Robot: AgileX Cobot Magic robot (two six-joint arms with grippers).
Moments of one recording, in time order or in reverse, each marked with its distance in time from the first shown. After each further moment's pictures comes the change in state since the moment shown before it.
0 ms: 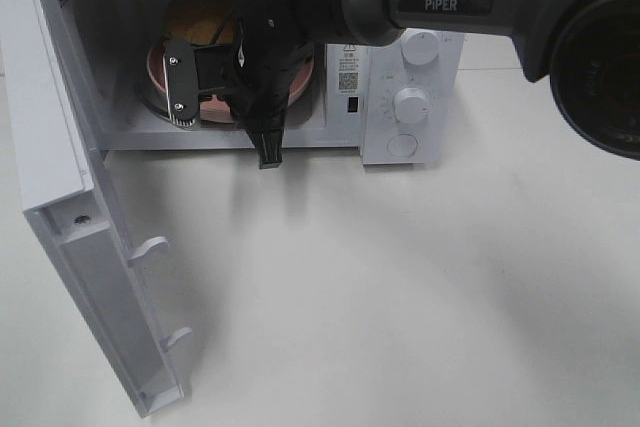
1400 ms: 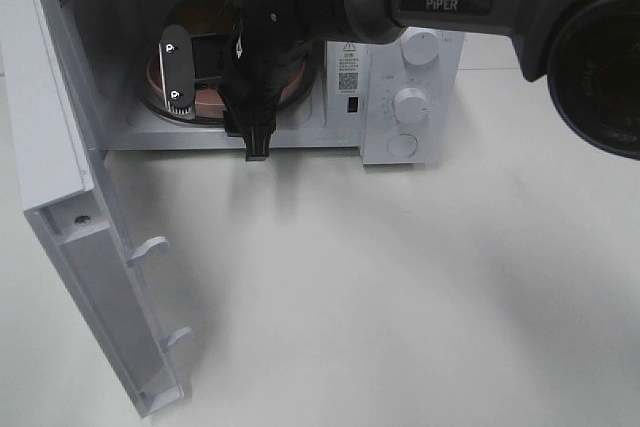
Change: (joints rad) left arm 0.000 0.000 0.000 0.000 0.000 0.000; right arm -0.006 0.010 -0.015 0.068 -0.049 0.021
